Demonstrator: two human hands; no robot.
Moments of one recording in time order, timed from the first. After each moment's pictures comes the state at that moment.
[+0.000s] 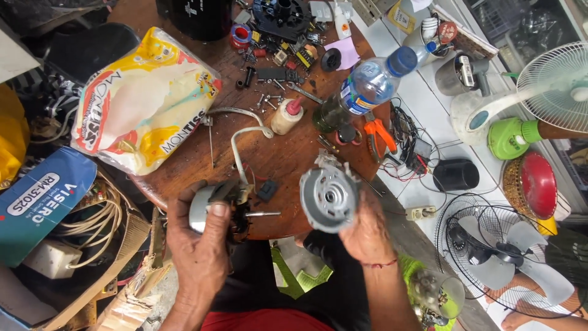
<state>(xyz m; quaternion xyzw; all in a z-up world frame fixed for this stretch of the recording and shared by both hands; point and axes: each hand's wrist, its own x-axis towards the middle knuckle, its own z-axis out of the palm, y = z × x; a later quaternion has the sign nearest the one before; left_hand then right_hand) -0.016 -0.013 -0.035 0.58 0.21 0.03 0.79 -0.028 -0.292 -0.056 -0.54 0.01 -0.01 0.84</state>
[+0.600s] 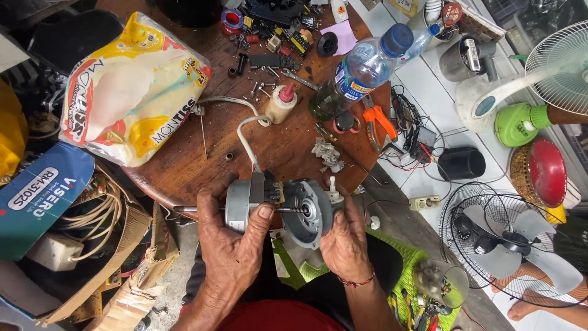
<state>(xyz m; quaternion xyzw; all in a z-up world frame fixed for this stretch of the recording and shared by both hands) -0.029 -0.047 -0.016 0.72 0.08 0.06 0.69 -0.073 -0.254 -0.070 -0.48 0.02 -0.04 0.88</state>
